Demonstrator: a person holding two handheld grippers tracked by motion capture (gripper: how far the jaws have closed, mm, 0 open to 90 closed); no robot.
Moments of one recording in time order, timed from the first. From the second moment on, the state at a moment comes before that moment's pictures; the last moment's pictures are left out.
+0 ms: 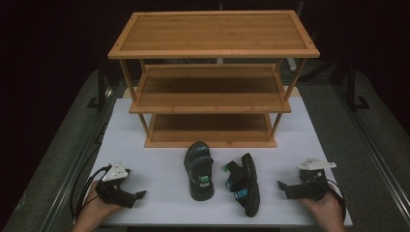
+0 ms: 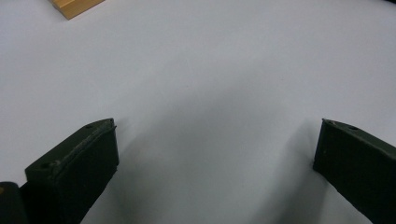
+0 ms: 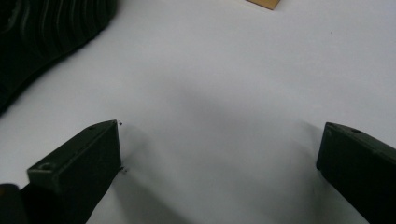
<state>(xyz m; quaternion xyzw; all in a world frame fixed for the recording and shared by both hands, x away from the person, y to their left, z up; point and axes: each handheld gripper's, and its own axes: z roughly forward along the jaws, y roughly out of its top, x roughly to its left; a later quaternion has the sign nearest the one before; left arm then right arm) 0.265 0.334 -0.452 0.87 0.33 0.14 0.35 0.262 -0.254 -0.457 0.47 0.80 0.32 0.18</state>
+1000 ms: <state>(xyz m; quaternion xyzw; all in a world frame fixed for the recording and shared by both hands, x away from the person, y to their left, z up) 0.265 0.334 -0.452 0.87 0.33 0.14 0.35 0.253 -0.191 -0.380 0.31 0.83 0.45 0.07</state>
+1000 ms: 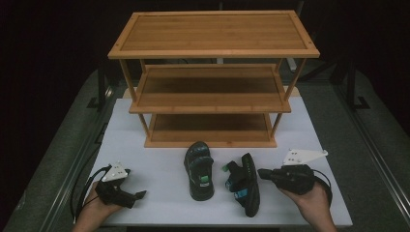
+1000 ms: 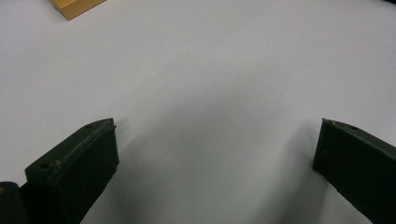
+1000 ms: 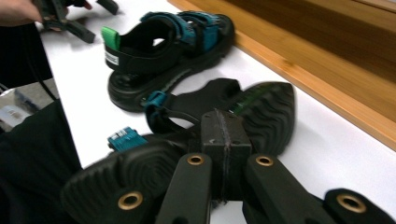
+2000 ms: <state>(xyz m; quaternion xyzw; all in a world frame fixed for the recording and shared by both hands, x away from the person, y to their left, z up) 0.266 0.334 -0.452 0.87 0.33 0.14 0.35 0.255 -0.172 -0.386 0.29 0.85 0.43 0.06</state>
